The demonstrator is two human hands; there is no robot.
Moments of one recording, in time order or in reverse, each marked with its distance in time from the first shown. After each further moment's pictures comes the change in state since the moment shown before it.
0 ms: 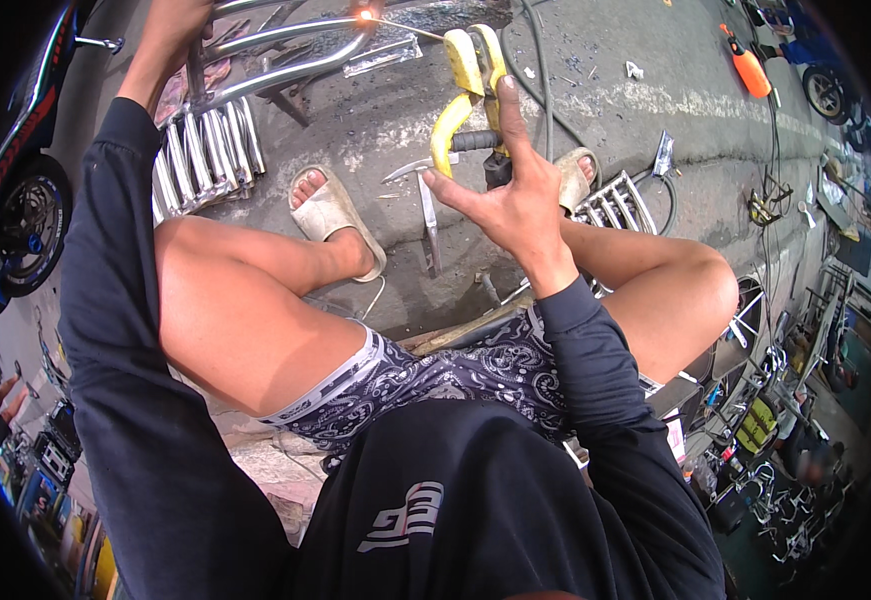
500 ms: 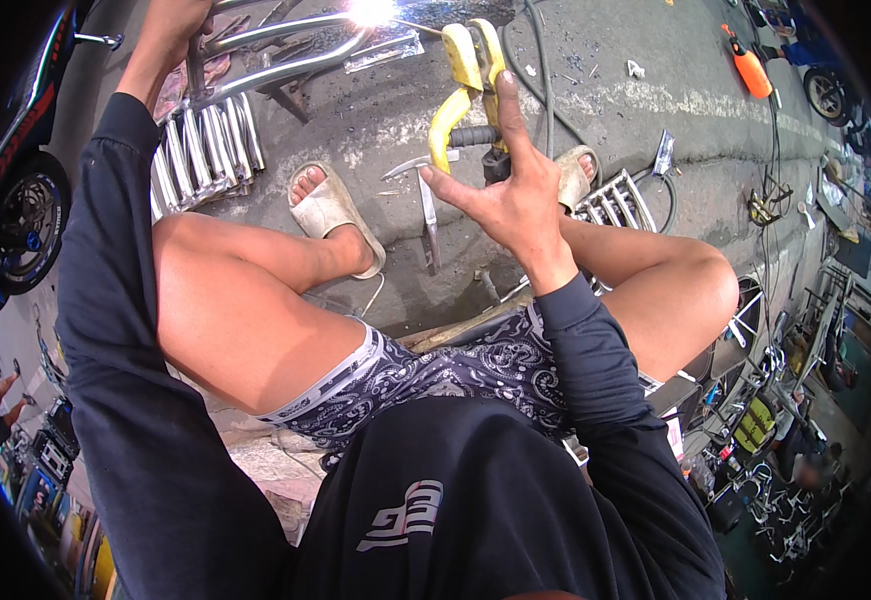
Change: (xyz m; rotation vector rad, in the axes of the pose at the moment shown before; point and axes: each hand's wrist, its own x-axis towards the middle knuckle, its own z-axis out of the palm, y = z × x) left_hand -0.001 0.004 -0.001 -0.066 0.005 0.015; right_hand 0.002 0.001 0.002 -0.015 0.019 -0.063
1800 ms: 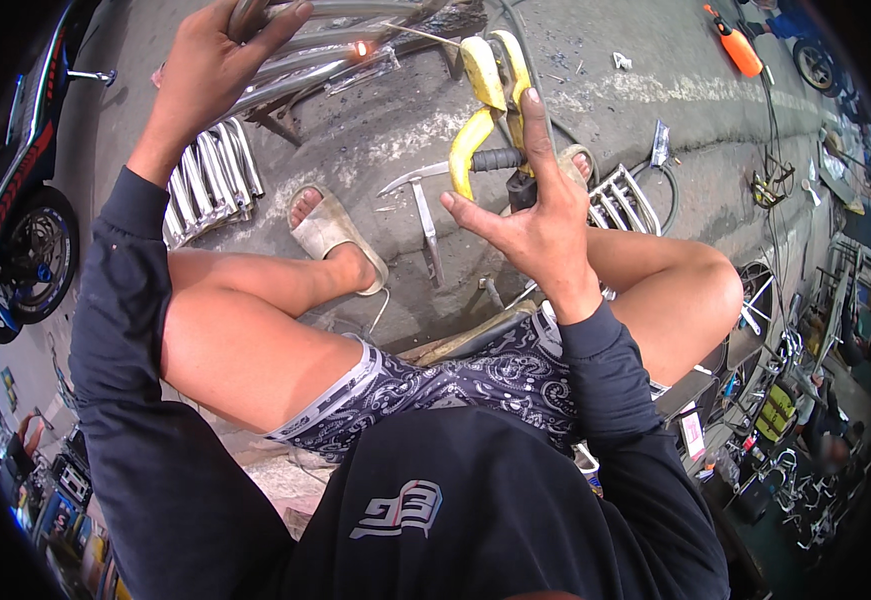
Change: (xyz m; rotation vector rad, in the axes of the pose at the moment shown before) left_hand -0.073 0.032 0.027 -0.099 -0.305 0.487; right_hand -0.012 -0.009 -0.041 -0.034 0.078 0.011
